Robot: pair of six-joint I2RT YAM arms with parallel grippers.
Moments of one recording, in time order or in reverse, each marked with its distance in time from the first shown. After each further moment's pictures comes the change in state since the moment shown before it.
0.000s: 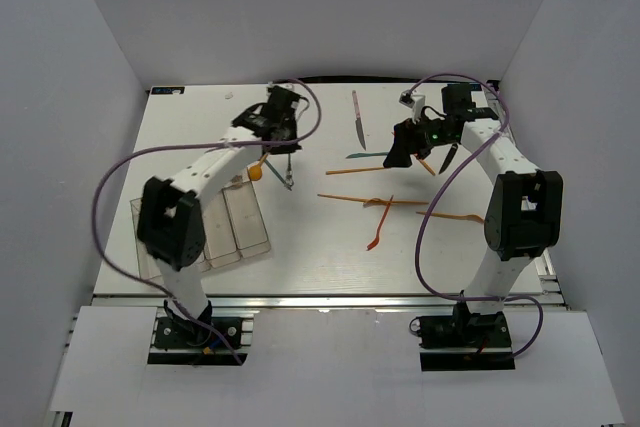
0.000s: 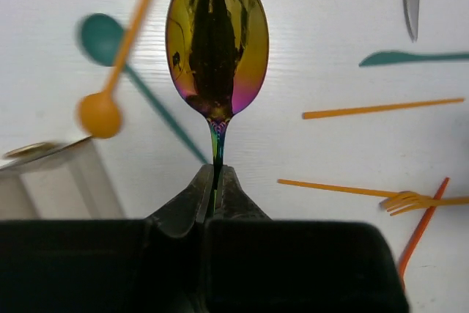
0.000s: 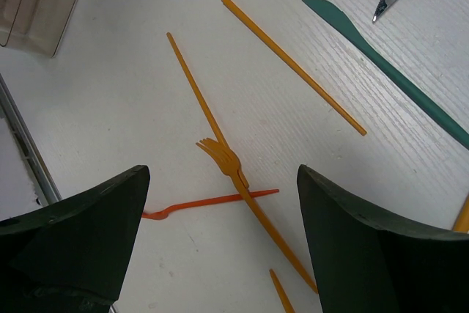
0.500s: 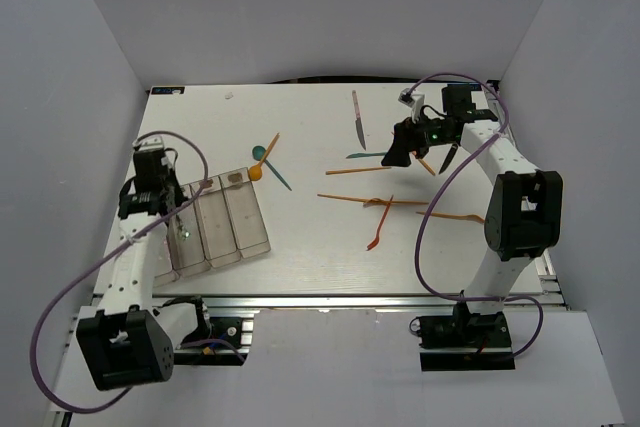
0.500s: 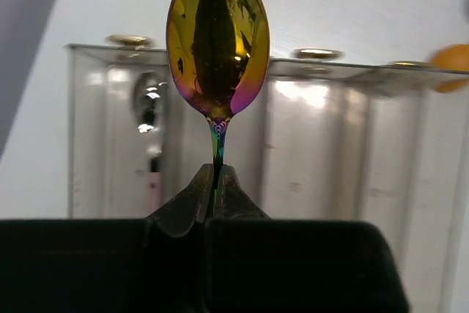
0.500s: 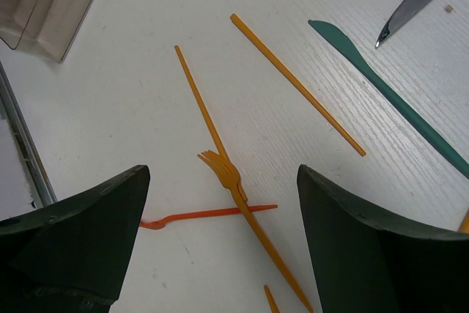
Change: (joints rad) left arm 0.610 -0.778 -0.717 0.062 0.023 0.267; right arm 0.000 -0.002 -0.021 0.057 -0.052 -0.013
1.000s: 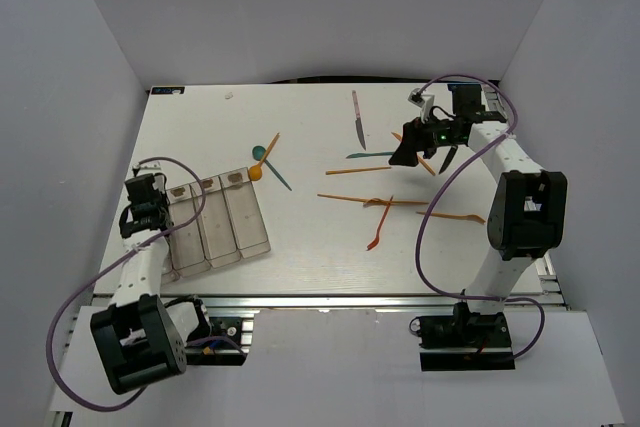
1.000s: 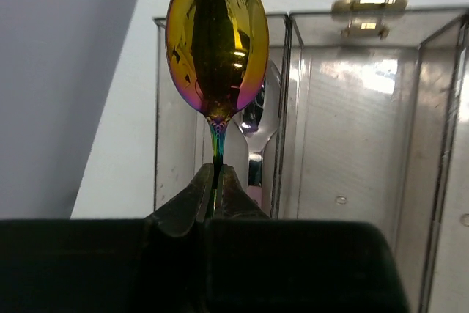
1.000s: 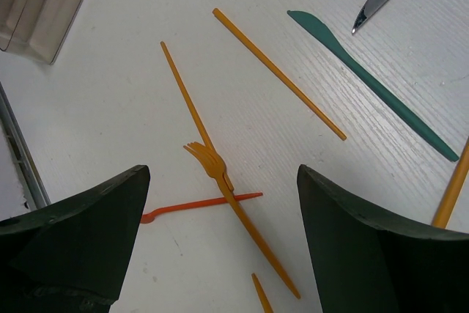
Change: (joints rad) left arm 0.212 -0.062 -0.318 0.301 -0.053 0.344; right arm -0.048 0.000 -0.018 0.011 -0.022 -0.016
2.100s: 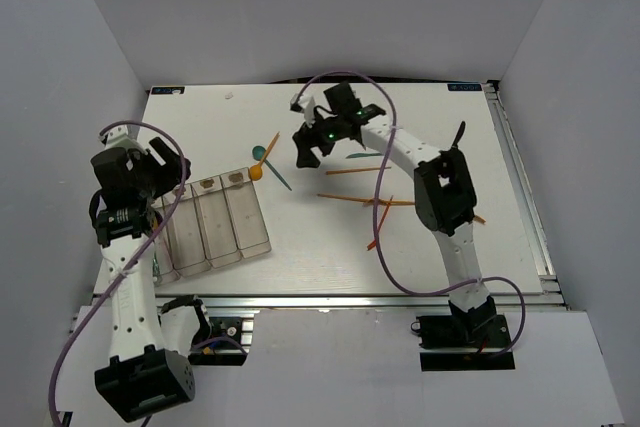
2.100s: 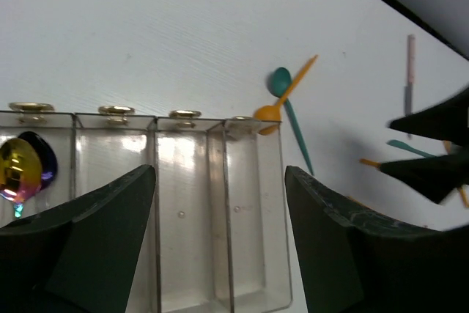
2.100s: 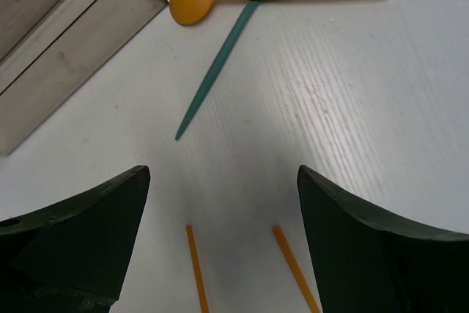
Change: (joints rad) left arm 0.007 -0.119 0.340 -0.195 0.504 -0.479; right arm 0.502 0.414 0.520 0.090 0.289 0.067
